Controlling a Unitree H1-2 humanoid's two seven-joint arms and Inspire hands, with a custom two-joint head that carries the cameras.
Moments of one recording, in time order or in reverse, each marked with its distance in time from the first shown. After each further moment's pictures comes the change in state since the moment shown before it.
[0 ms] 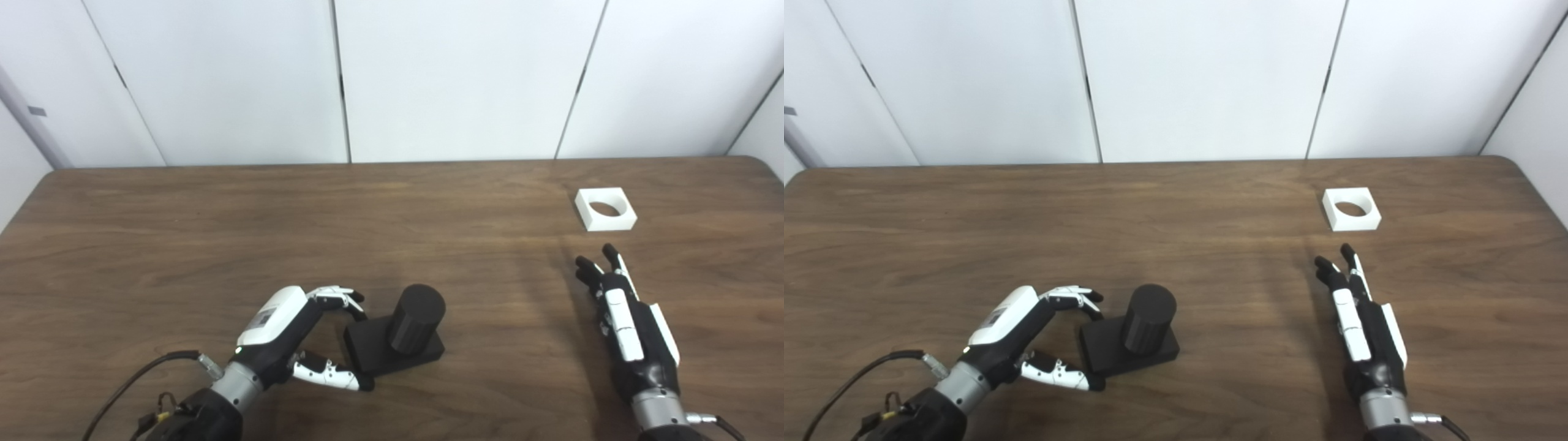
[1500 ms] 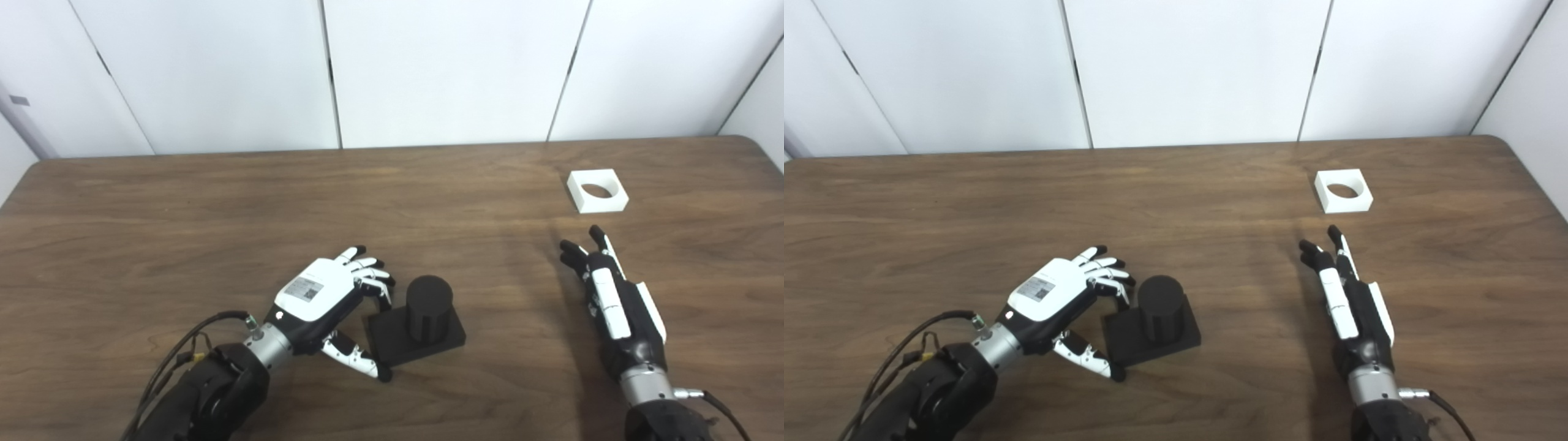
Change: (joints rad) left arm -0.185 0.045 -0.167 0.210 0.259 -0.263 0.120; right arm -0.001 0.002 0.015 -0.043 -0.003 0.067 -0.017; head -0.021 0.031
